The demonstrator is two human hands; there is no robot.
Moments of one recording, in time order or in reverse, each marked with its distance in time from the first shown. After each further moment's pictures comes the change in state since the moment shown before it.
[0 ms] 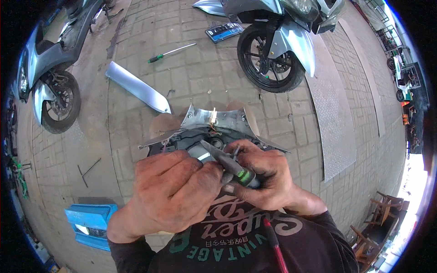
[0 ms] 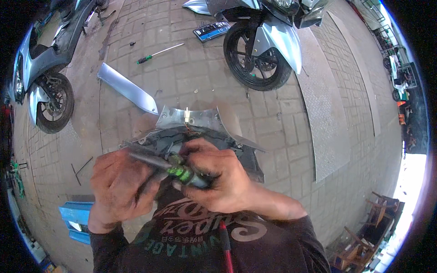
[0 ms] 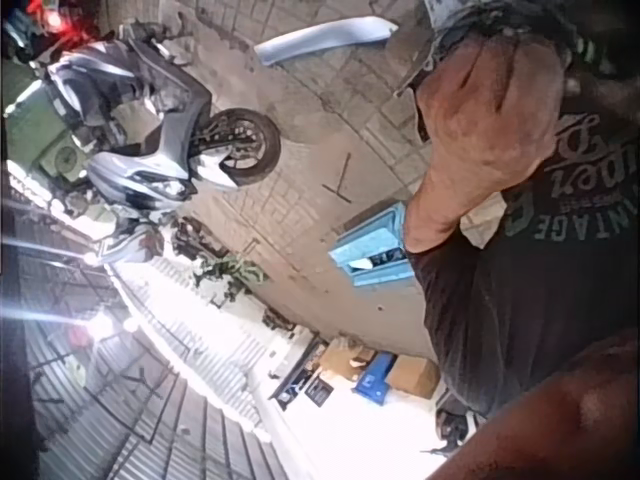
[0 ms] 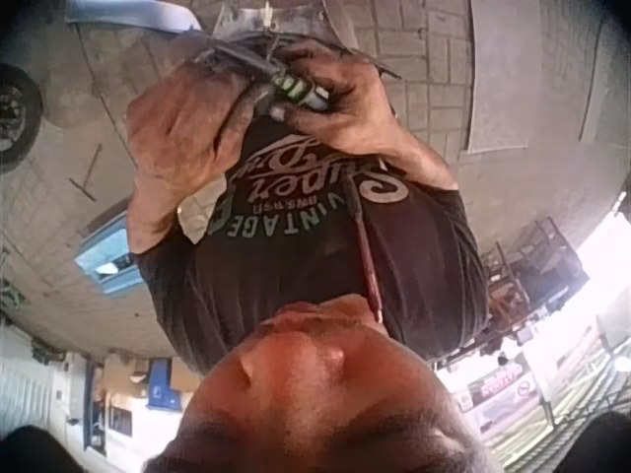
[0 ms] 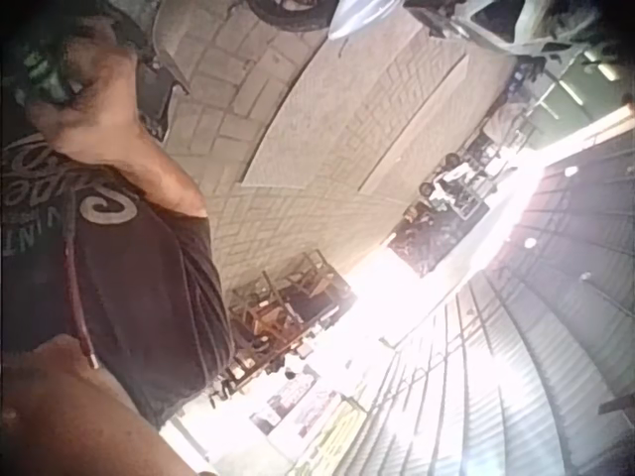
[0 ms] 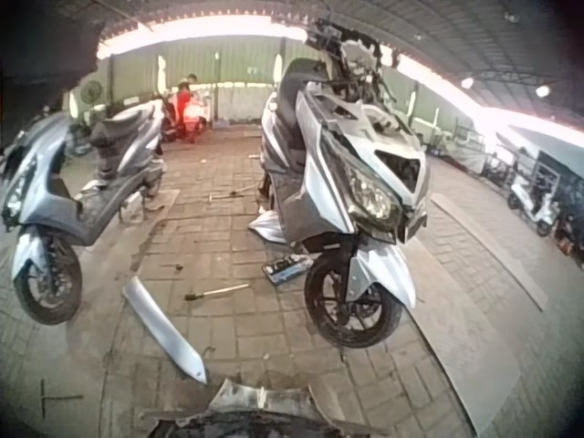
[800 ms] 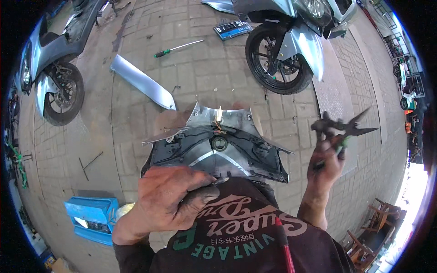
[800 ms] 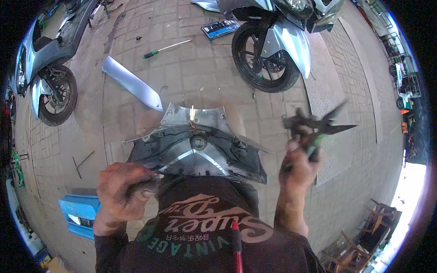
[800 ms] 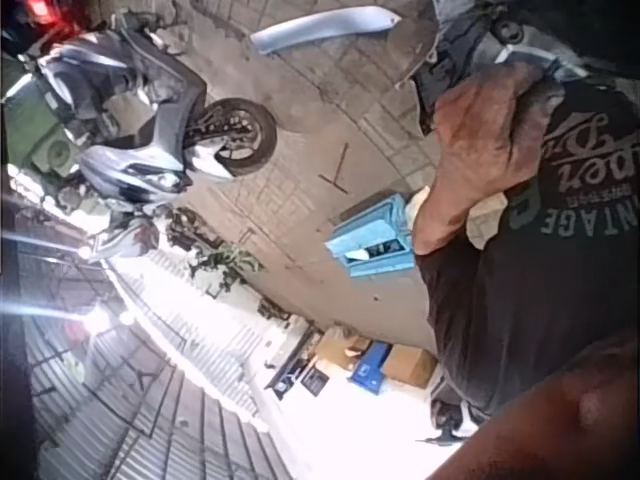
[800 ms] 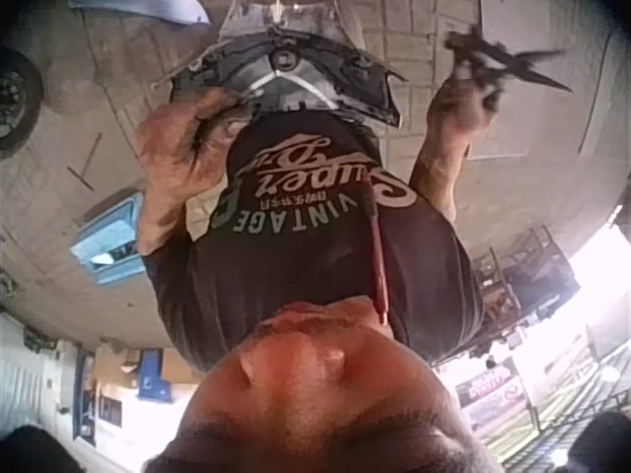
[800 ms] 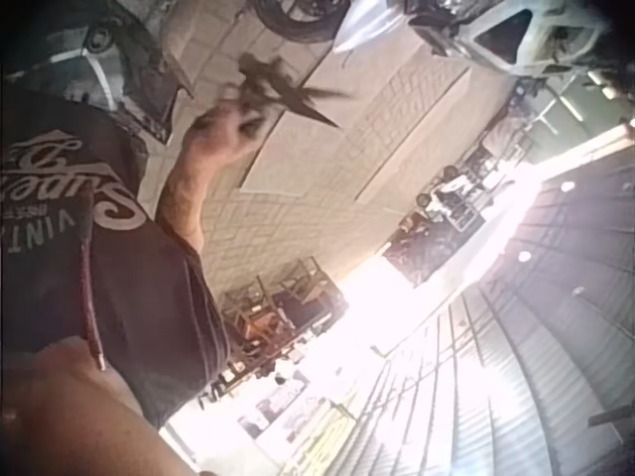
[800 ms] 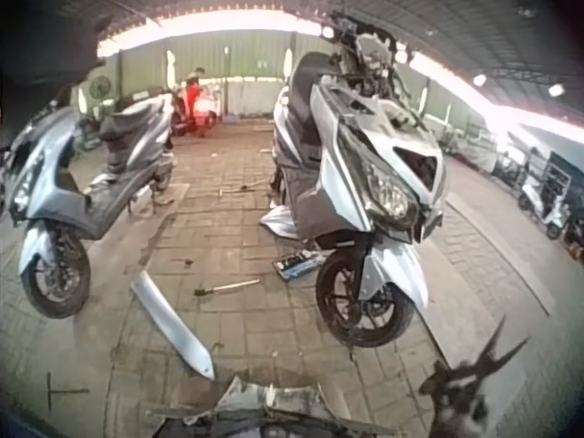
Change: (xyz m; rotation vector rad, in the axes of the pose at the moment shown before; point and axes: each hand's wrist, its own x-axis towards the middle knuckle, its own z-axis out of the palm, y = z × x) left_hand -0.022 0.000 0.000 -0.419 0.017 -0.388; right_hand -0.042 0.043 -0.073 0.319 0.900 -0.039
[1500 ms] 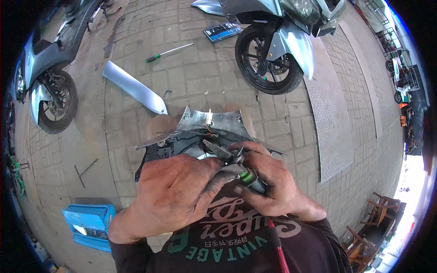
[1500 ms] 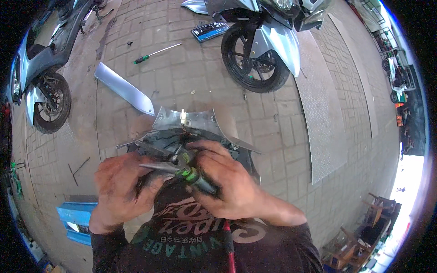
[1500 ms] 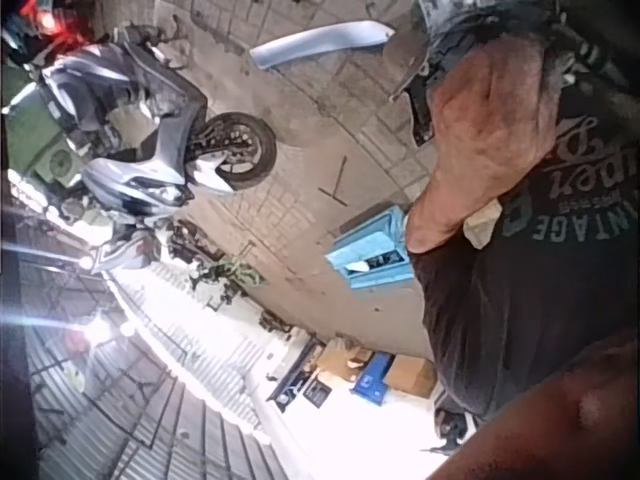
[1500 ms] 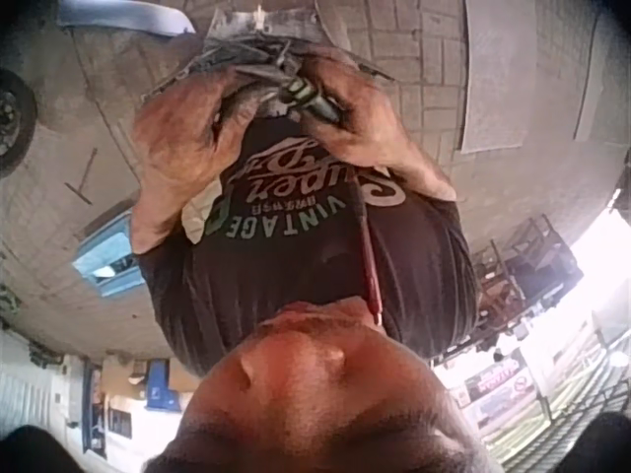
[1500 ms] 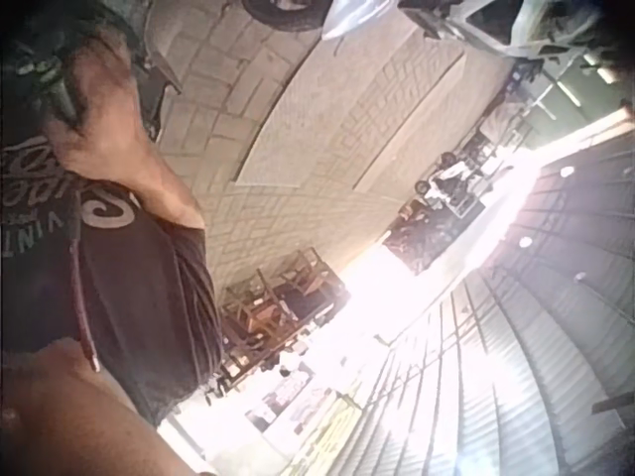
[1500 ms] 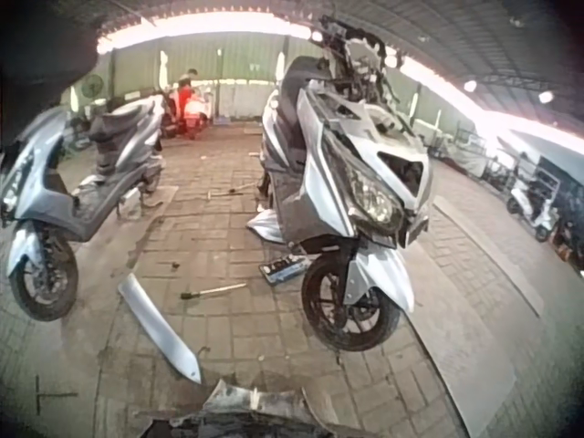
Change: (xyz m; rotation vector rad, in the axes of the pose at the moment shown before) left_hand 0.027 0.009 0.011 0.277 -0.017 0.134; right_hand -0.017 -0.026 0.072 -0.491 -1.046 -0.053
